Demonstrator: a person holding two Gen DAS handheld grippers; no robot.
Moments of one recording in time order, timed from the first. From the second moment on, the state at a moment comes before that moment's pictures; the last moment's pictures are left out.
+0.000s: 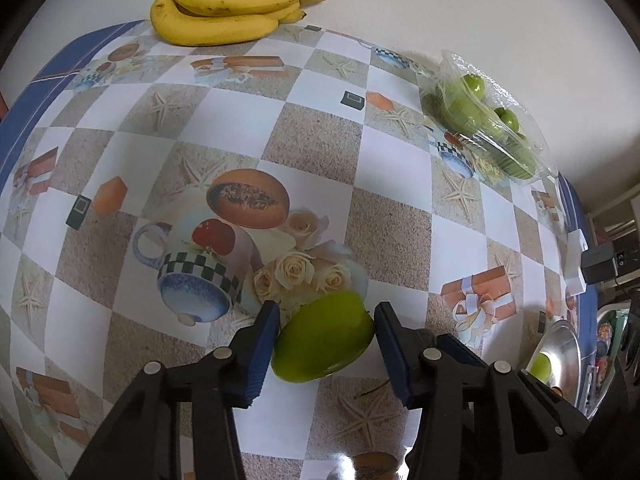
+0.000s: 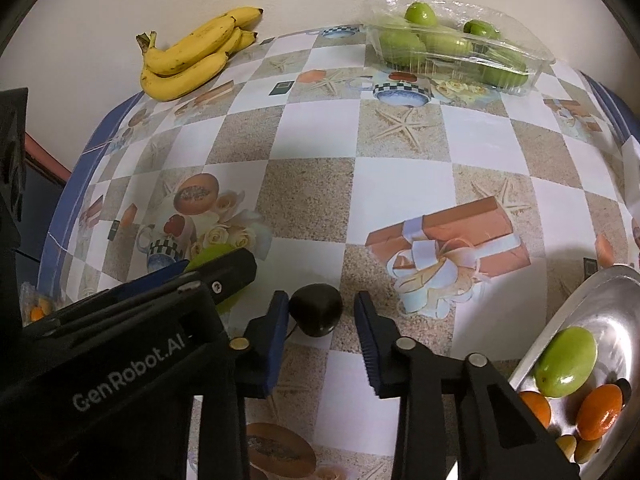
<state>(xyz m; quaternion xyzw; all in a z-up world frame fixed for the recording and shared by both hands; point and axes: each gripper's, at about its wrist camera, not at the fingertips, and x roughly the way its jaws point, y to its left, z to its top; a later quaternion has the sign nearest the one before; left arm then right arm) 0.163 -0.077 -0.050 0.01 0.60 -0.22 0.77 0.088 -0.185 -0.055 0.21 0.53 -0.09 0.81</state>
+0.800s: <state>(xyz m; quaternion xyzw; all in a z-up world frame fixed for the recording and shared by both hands) 0.161 -0.071 -0.029 -0.01 0.59 -0.22 0.78 0.080 -0.182 -0.035 0.20 0.52 -0.09 0.82</state>
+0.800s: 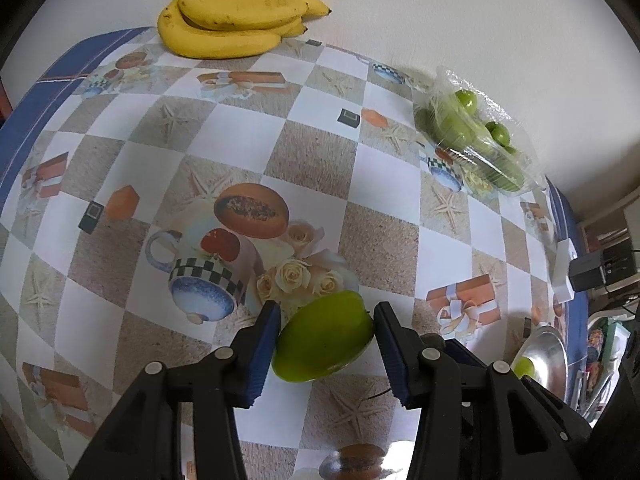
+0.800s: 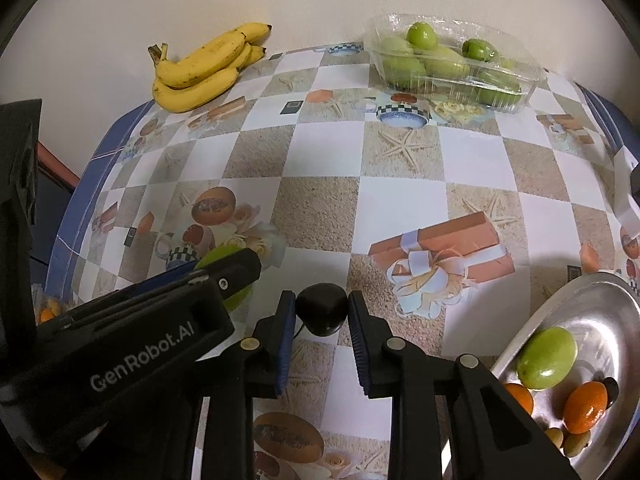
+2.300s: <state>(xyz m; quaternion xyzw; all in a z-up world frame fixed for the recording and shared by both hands) 0.071 -0.047 0.035 0.01 0.54 -0.22 0.81 -0.034 -0.185 0.032 0.23 0.47 -0.11 0.84</state>
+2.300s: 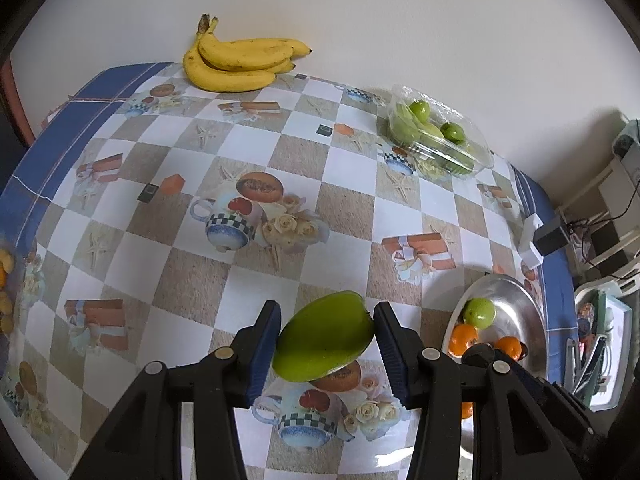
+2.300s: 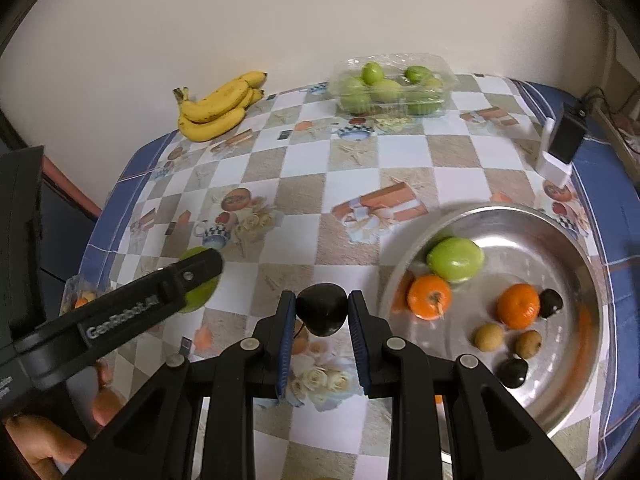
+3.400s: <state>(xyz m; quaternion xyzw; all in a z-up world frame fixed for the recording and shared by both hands) 0.065 -0.101 -0.004 0.05 0.57 -0.25 0.78 -0.083 -0.279 0.005 0.29 0.50 -0.23 0.78</state>
